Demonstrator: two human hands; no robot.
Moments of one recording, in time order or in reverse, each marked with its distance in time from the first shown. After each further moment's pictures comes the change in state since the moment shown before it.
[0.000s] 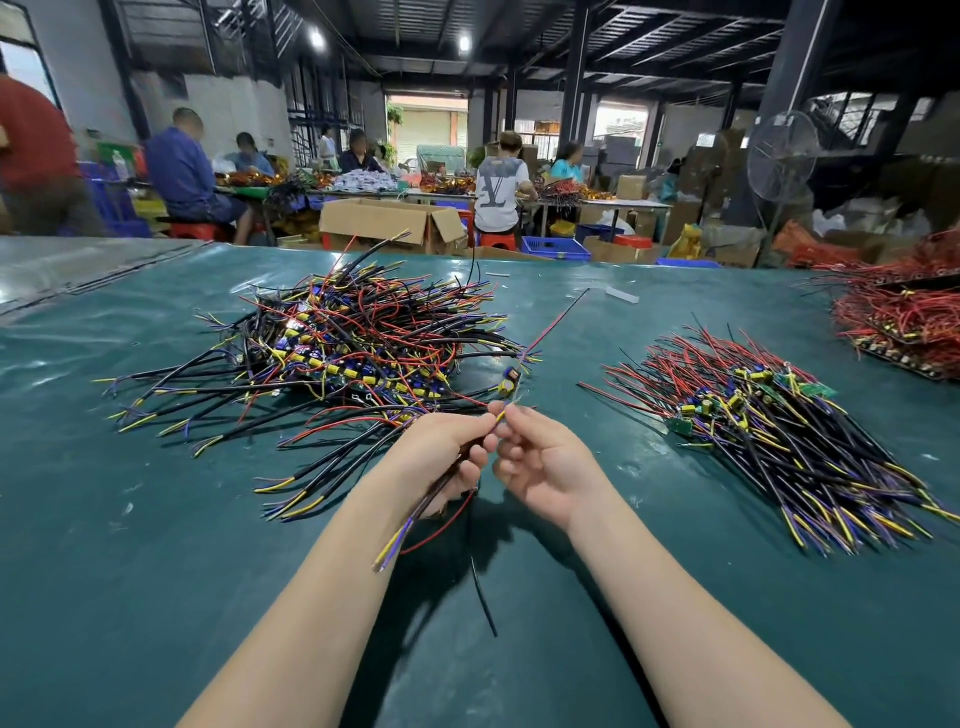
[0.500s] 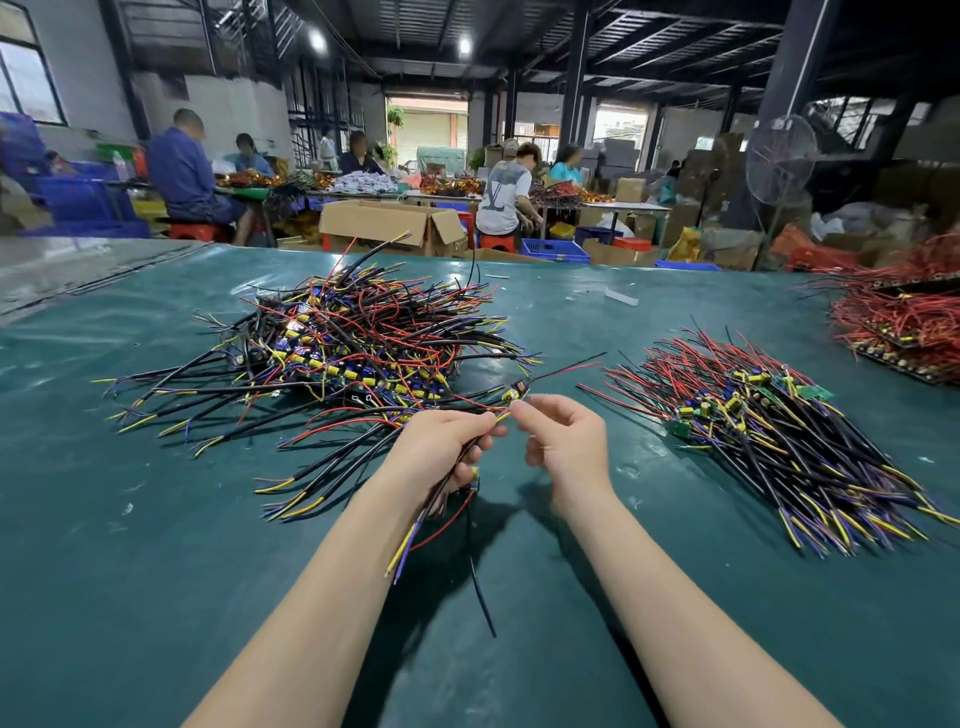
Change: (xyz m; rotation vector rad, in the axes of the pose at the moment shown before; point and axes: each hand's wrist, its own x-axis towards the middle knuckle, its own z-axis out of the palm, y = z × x) left_hand -0.002 -0.002 0.000 0.159 0.114 0.111; right_hand -0.001 -0.001 0.001 -0.450 0.347 -0.435
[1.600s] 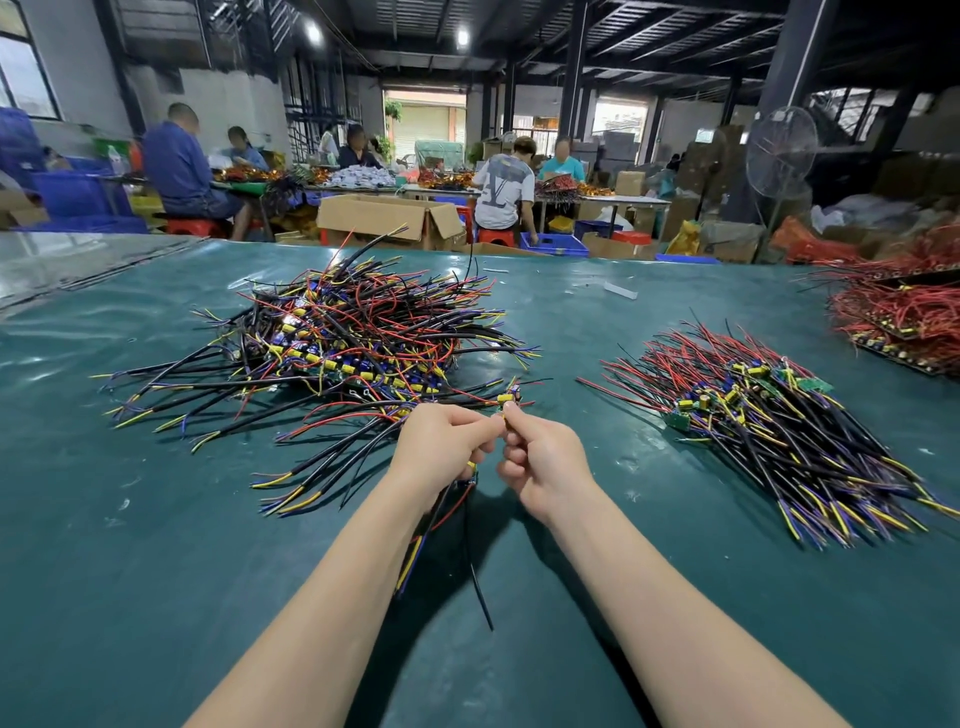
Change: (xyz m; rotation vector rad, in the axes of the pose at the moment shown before) left_hand 0.006 -0.010 0.003 0.320 0.108 0.245; right_hand -0.004 0.002 0.014 0.275 -0.027 0.397
